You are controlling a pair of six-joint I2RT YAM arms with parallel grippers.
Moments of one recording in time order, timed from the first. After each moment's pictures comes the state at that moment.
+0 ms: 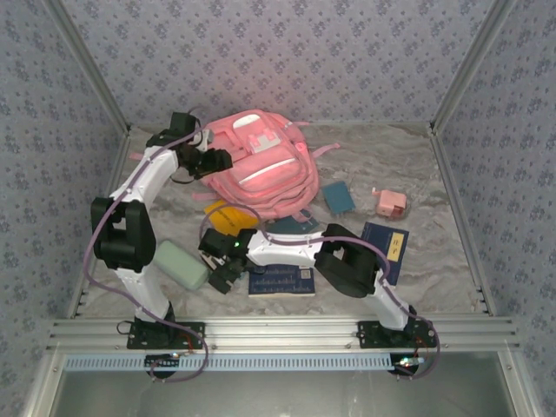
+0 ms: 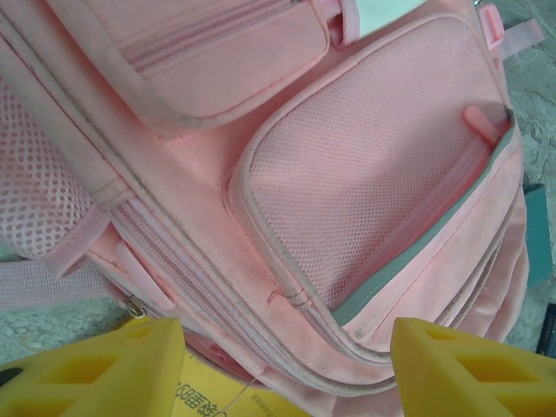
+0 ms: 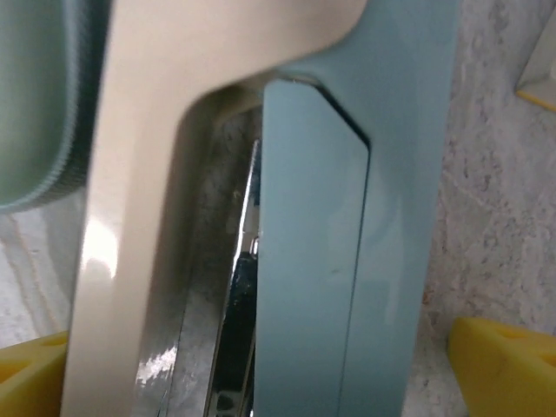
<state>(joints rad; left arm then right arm) -0.17 1.84 1.58 -0.78 0.38 -0.34 1.21 2.16 1.61 -0.68 0.07 0.19</state>
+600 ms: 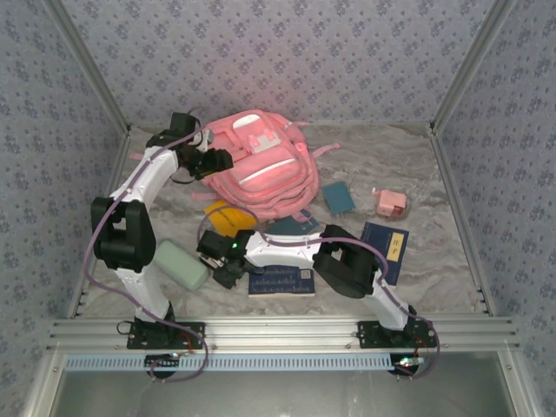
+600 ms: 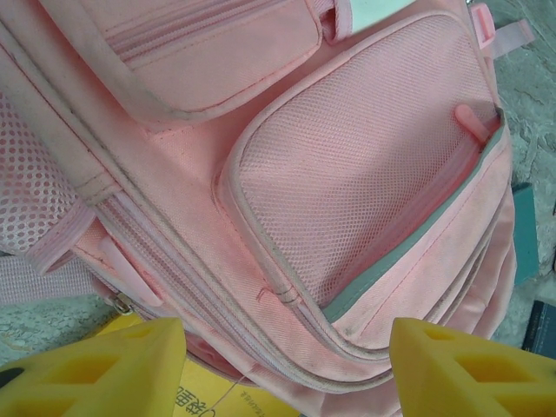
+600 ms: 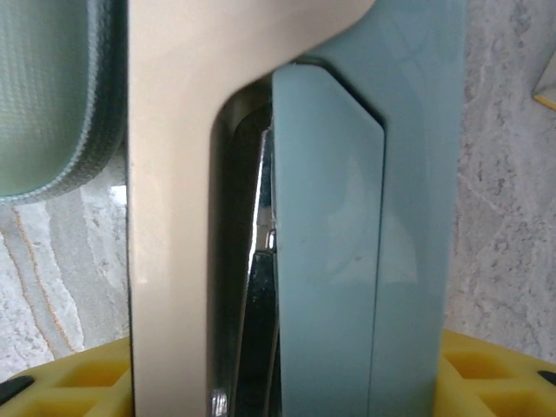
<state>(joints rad) -0.18 1.84 1.58 -0.78 0.40 -0.36 1.22 2.17 1.63 -0.70 0.07 0.17</state>
